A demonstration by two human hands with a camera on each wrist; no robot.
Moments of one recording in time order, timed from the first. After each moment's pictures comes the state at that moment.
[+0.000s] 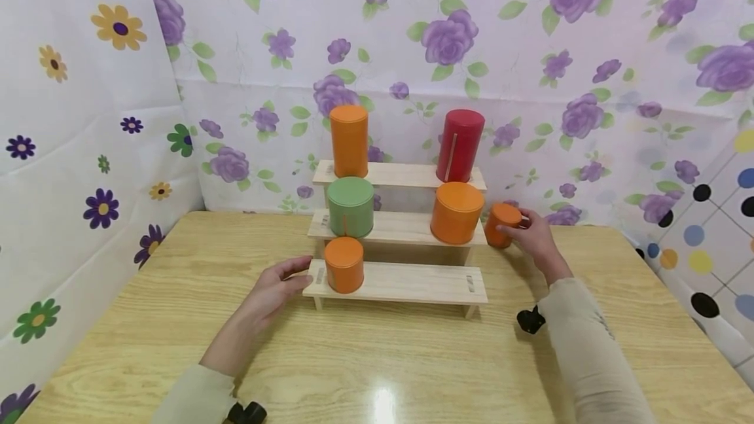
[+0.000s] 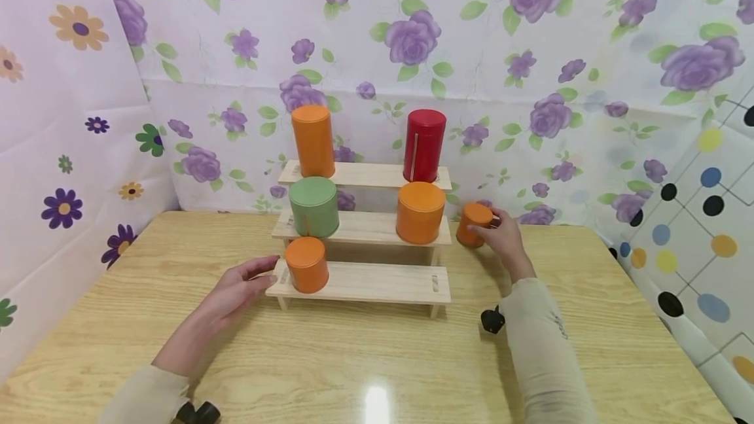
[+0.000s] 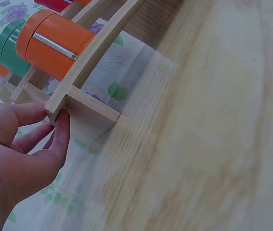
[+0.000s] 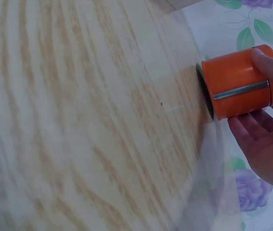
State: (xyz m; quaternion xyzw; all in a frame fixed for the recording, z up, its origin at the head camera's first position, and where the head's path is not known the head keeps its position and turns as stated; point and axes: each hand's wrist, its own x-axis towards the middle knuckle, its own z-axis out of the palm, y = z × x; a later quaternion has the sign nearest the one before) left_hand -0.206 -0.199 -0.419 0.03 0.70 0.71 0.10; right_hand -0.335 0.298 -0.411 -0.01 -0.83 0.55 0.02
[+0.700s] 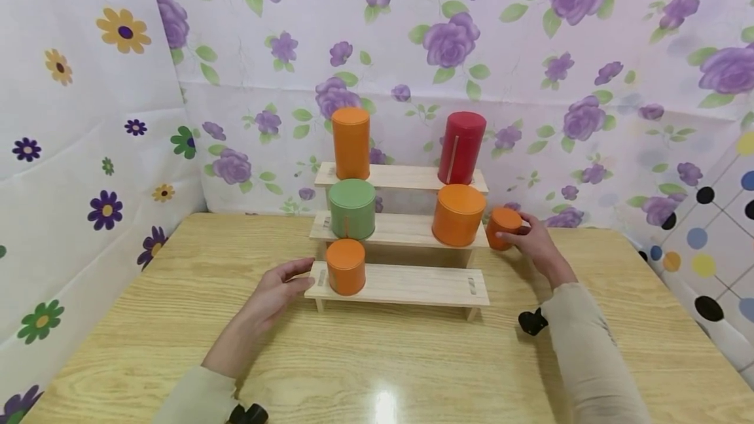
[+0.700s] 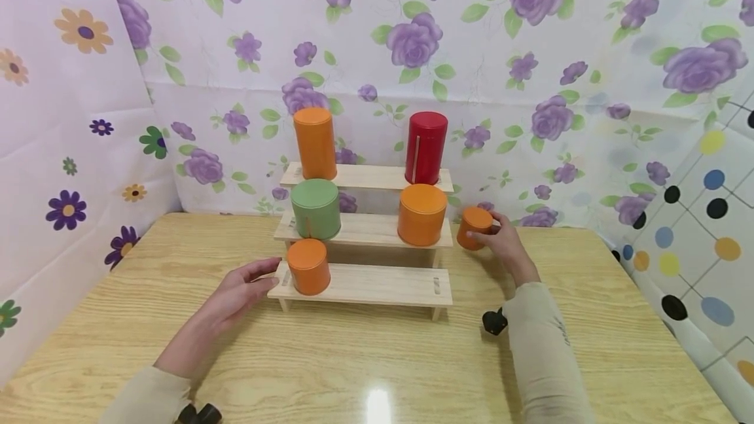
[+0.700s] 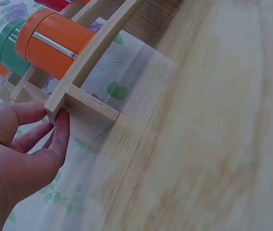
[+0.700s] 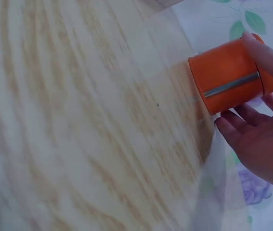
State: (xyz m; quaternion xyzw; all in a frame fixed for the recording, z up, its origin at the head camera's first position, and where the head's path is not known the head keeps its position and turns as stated) left_hand -0.204 -0.202 -0.421 0.04 0.69 0.71 0.10; right_hand -0.338 0.304 -0.421 0.00 -0.82 0.57 -0.02
